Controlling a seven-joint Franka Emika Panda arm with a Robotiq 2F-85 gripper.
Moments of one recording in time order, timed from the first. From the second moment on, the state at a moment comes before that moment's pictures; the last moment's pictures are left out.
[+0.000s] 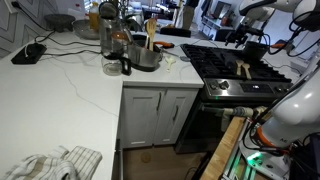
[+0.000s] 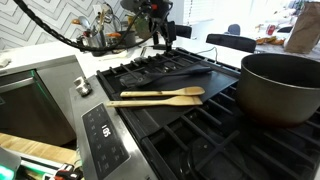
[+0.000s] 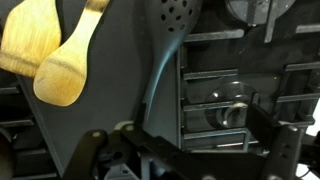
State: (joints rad) arm -0.61 0.23 -0.32 -1.68 0.20 2.01 -0.25
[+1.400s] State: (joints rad) arm -0.47 -0.08 -0.34 -1.98 0.13 1.99 -0.54
